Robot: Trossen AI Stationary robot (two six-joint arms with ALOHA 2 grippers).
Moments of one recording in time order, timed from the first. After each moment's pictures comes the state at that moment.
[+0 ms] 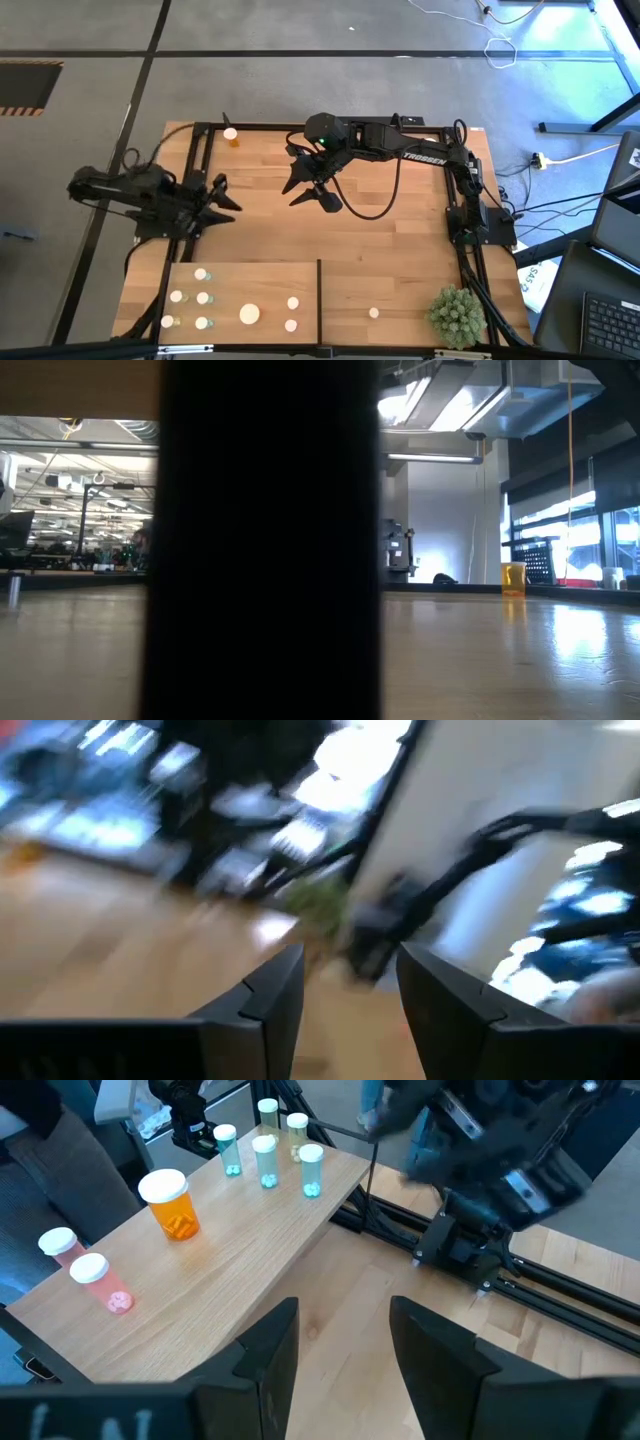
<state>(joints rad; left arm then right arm) -0.17 0.27 0.45 -0.05 0.04 -0.42 -0.11 2.01 2.18 -0.77 -0.59 -0.40</state>
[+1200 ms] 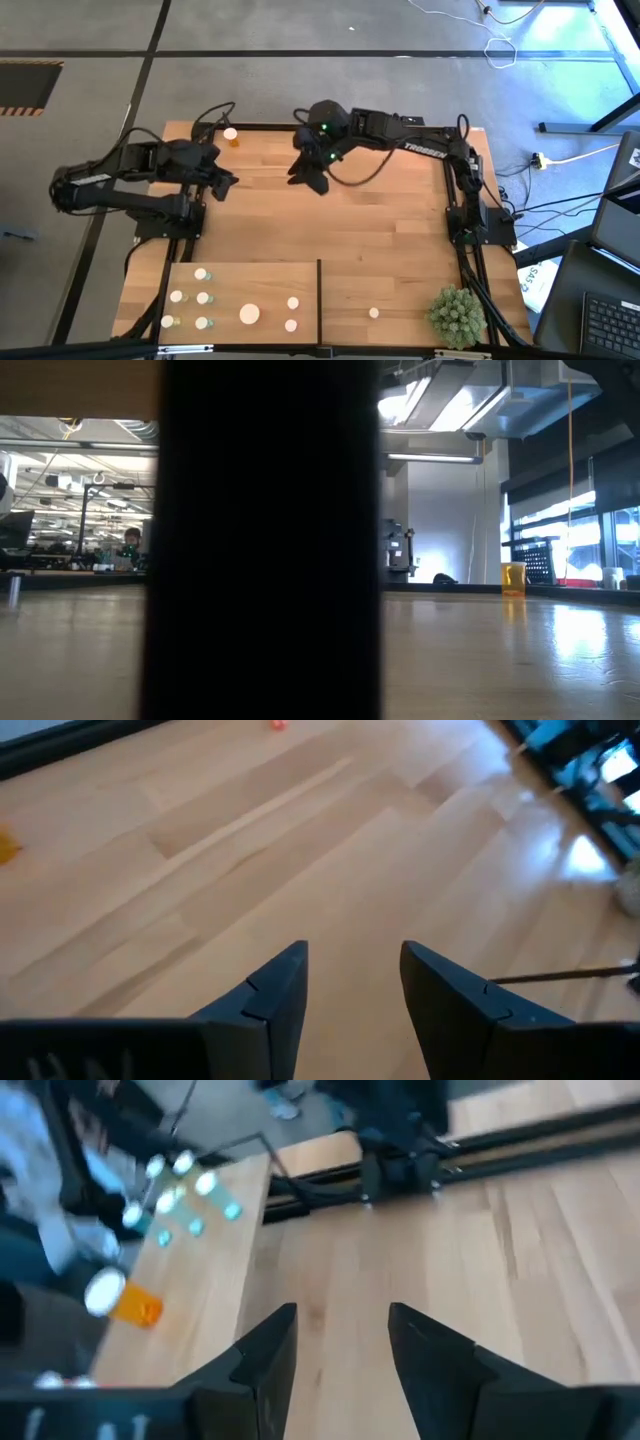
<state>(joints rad) 0.14 0.70 1.00 -0.99 -0.21 -0.73 -0.19 2.00 2.18 -0.82 -0.47 0.19</state>
